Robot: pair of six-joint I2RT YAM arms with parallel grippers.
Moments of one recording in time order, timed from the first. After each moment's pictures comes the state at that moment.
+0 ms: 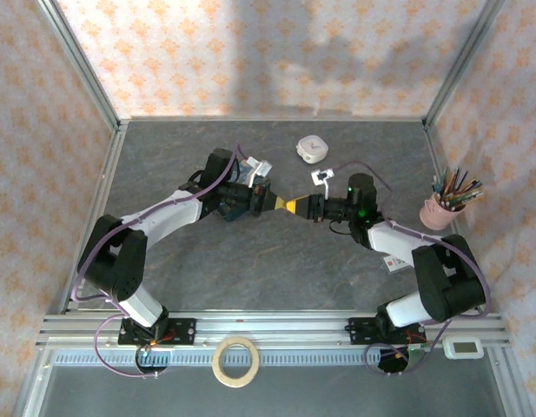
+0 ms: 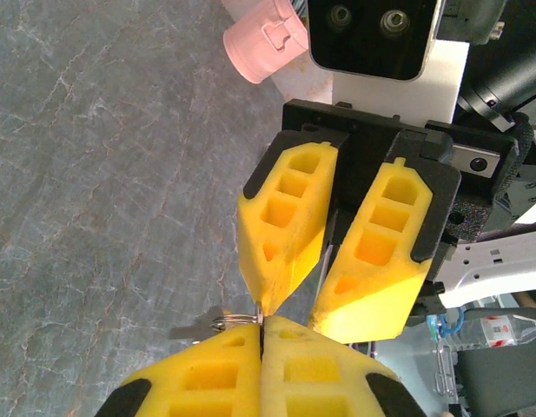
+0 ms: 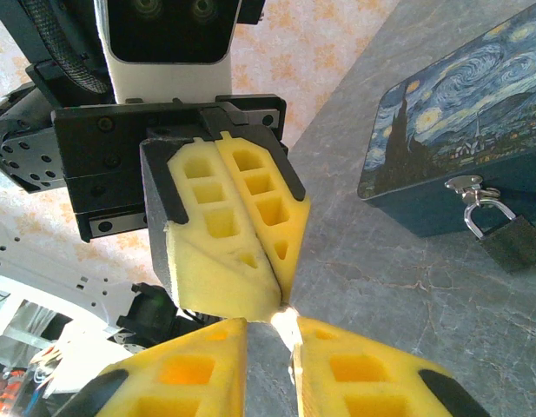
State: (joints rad) left arm -0.44 1.62 1.06 -0.05 0.97 -0.42; right arm 0.34 1.44 0.61 0.59 -1.04 0.65
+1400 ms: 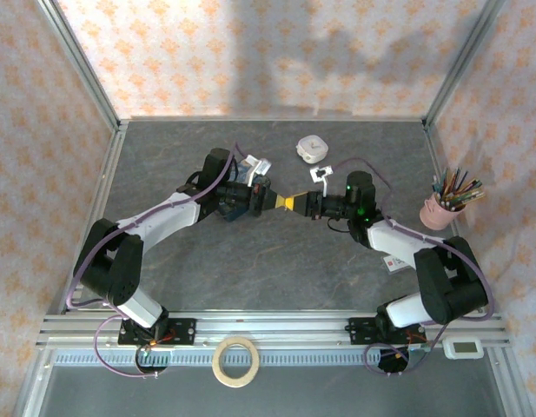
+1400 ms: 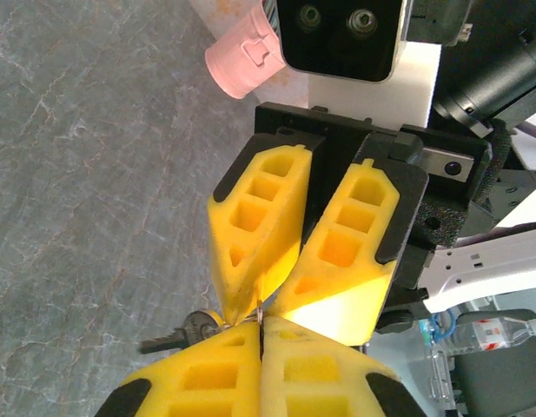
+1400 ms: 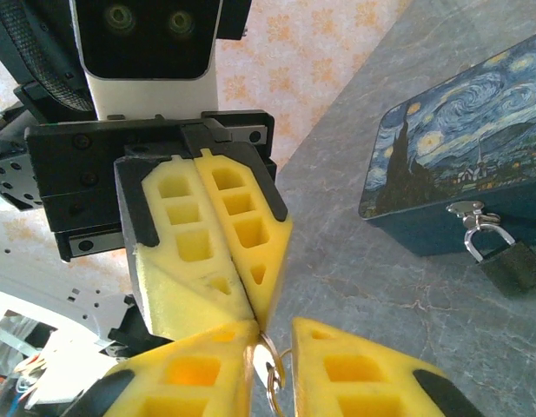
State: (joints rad) left arm -0.44 1.58 1.03 0.02 0.98 -0.47; right arm 0.36 1.42 0.64 0.57 -1.00 0.65
